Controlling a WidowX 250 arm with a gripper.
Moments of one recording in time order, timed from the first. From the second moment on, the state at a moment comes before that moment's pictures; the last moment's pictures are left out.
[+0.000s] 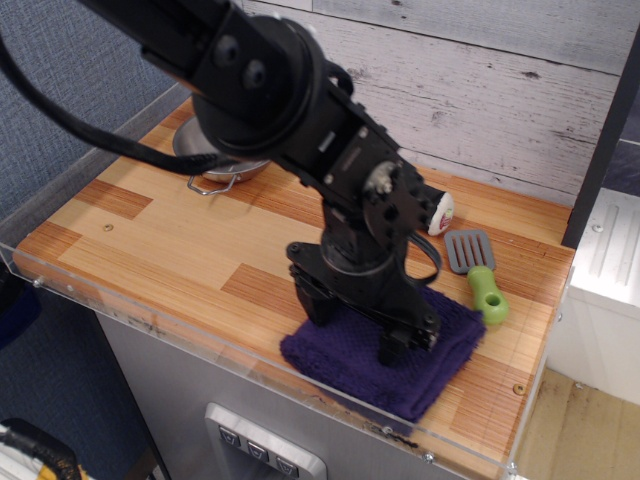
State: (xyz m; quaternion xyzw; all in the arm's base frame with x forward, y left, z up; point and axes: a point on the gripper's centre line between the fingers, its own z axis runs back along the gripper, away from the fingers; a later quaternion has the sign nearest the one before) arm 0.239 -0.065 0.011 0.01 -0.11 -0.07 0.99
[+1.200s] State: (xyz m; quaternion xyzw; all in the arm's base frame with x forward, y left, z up) arm 0.236 -0.072 0.027 0.02 -0.10 -0.02 0.99
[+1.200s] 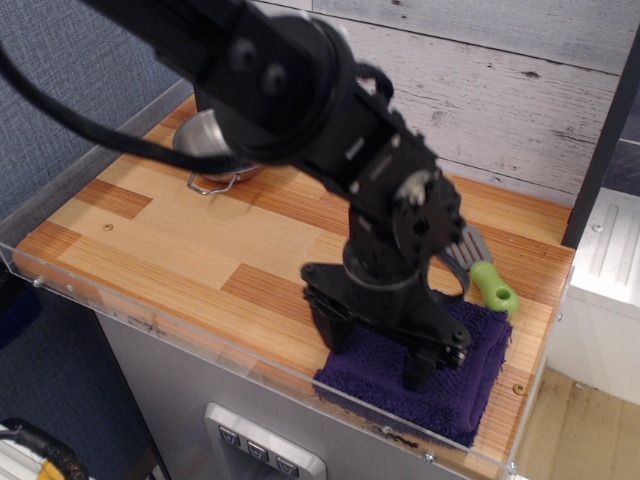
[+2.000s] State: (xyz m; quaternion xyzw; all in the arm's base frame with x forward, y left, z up) arm 0.251 -0.065 0.121 0.00 -0.19 0.03 0.98
